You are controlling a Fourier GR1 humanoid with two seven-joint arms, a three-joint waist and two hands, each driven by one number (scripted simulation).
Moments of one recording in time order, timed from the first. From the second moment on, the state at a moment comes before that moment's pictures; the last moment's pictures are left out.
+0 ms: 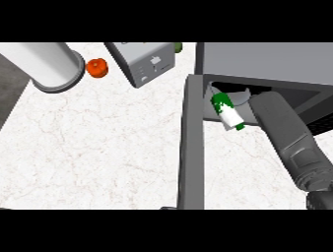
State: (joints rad) left arm 0.64 0.10 0.40 -2.05 0.45 -0.62 -0.33; right arm -1.04 -0.17 -0.38 -0.18 0.53 -0.53 -0.59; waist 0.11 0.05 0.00
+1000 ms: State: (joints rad) left arm 0.65 0.01 0.19 -2.17 0.30 -0.60 -0.26; right arm -0.91 -0.12 -0.46 -0.20 0.39 -0.21 -0.83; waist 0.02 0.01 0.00
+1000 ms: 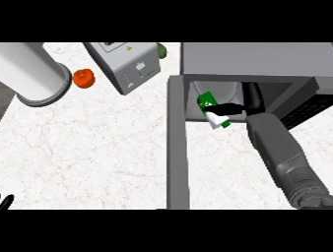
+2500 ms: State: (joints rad) left arm 0.22 0.00 -0.23 -1.94 -0.11 -0.40 -0.04; right arm 0.01 -0.02 -0.25 -1.18 0.25 0.19 -0.77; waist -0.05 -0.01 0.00
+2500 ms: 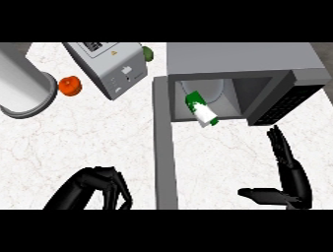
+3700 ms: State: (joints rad) left arm -0.37 0.01 -0.87 -1.07 0.03 0.10 -0.22; right arm 0.35 -0.13 -0.33 -1.77 -0.04 0.44 -0.63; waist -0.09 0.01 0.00
